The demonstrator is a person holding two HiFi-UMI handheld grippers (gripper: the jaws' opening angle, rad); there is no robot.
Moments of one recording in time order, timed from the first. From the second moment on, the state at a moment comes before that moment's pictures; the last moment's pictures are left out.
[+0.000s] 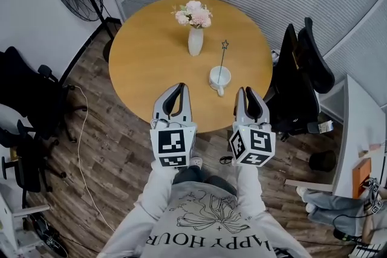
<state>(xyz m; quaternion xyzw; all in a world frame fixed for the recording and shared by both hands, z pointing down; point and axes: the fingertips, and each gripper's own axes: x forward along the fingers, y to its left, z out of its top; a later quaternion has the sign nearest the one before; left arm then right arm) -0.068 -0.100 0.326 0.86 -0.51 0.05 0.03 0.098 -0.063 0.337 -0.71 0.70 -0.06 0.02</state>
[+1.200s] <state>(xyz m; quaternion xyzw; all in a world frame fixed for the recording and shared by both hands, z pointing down) -0.037 -0.221 0.369 0.84 -0.53 0.09 0.06 0.127 -0.200 0.388 -0.69 0.72 -0.11 0.00</state>
